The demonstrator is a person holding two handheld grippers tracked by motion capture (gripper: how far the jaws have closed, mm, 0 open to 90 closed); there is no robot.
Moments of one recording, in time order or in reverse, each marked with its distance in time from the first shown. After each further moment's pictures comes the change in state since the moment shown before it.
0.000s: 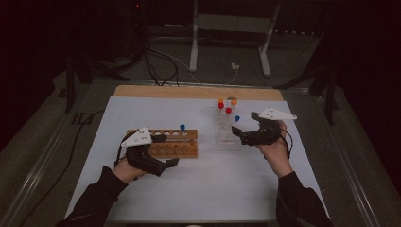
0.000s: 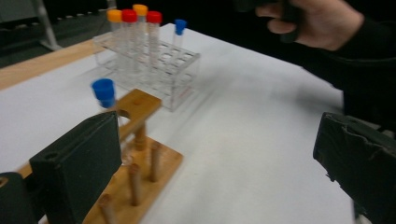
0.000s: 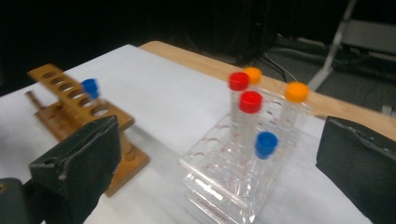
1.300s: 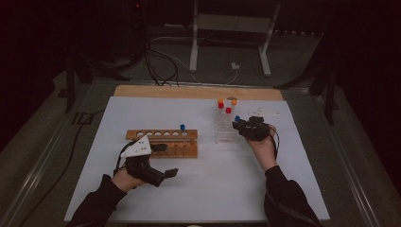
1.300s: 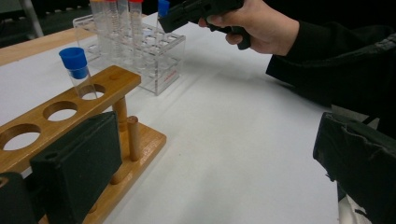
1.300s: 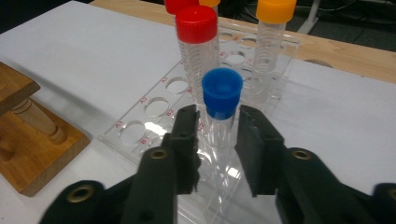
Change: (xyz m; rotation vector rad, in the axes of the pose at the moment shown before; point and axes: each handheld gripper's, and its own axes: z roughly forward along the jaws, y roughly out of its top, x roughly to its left) left arm -0.009 -0.018 -0.001 0.019 -0.027 0.003; right arm -0.029 -0.034 0.057 0.147 -0.082 0.069
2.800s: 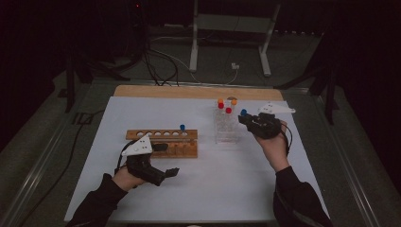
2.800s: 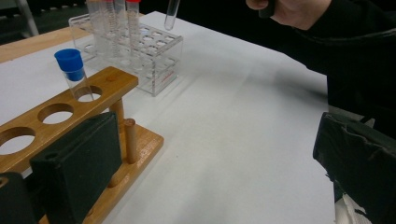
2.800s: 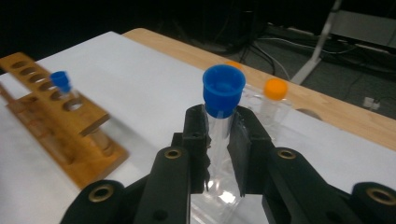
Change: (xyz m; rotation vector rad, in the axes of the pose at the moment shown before) left arm 0.000 0.003 0.003 0.000 -0.018 -0.009; right arm 0.018 0.033 -0.060 -0.094 0.045 -0.107
